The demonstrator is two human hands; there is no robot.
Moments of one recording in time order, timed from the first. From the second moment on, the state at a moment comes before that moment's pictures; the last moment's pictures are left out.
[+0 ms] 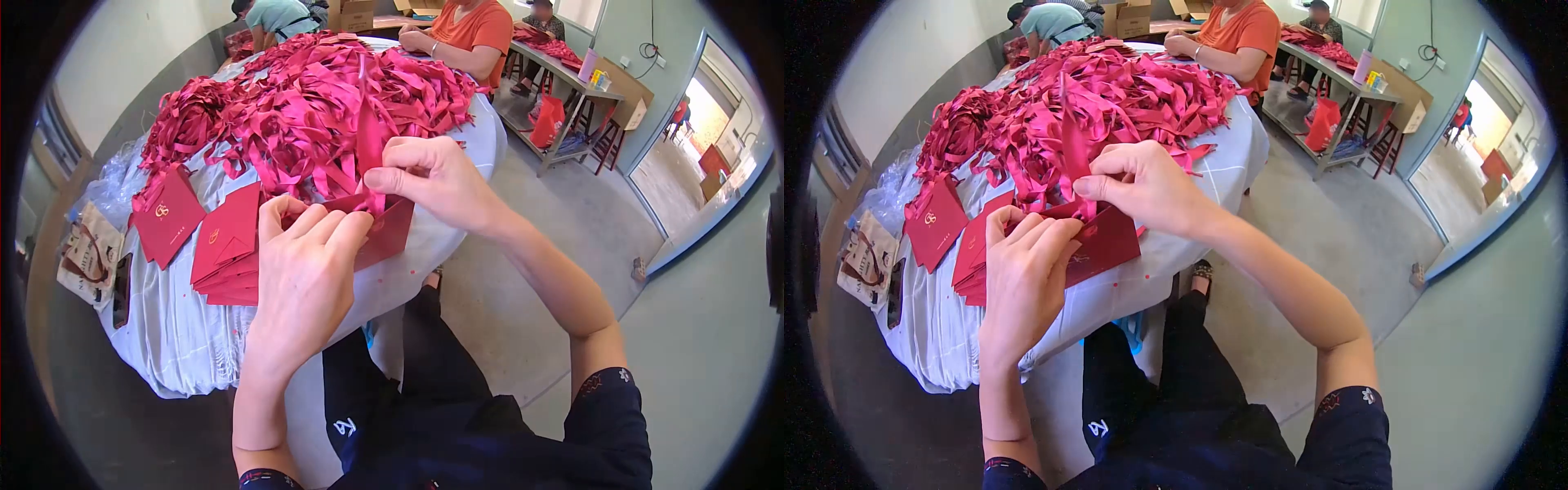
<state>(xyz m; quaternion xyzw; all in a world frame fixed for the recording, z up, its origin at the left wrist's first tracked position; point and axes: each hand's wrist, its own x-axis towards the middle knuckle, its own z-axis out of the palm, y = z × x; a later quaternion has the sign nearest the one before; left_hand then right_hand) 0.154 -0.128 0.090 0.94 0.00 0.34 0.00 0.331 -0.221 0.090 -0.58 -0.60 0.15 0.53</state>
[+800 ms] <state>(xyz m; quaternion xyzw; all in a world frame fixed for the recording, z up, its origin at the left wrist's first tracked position) 0.128 -0.068 0.112 0.90 0.11 0.09 0.41 0.299 -0.216 0.069 -0.52 -0.67 -0.16 0.50</state>
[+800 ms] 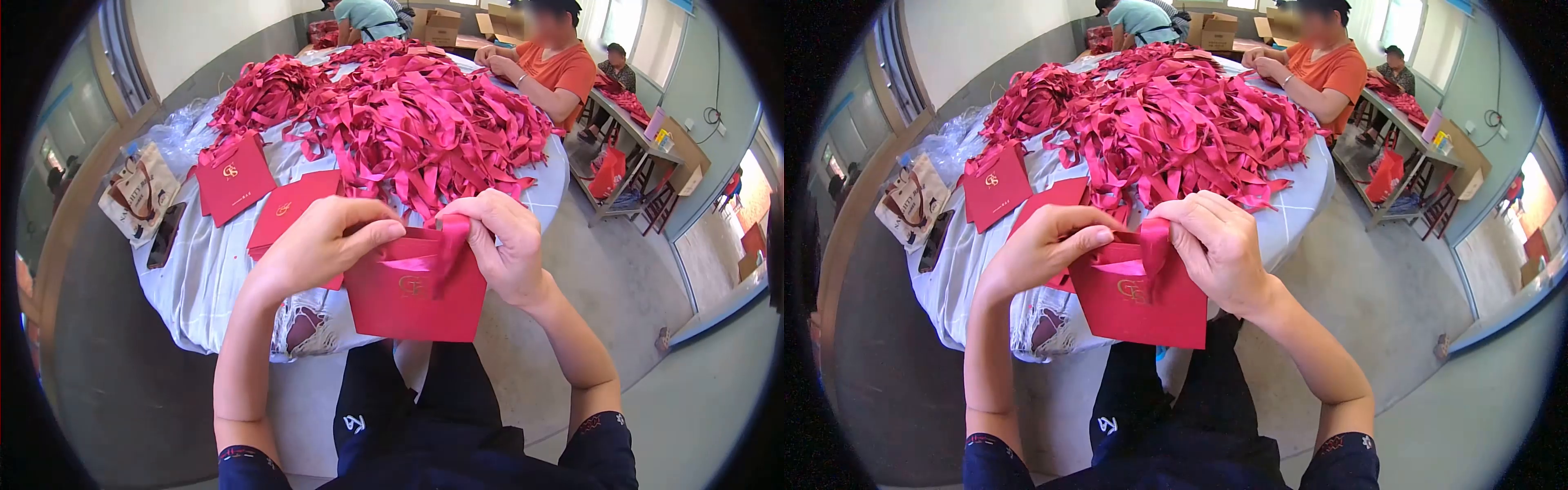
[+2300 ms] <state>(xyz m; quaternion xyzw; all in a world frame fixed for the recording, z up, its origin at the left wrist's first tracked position) 0.159 -0.060 0.059 0.80 0.14 0.13 0.56 0.317 -0.198 0.046 -0.43 -0.29 0.43 0.74</state>
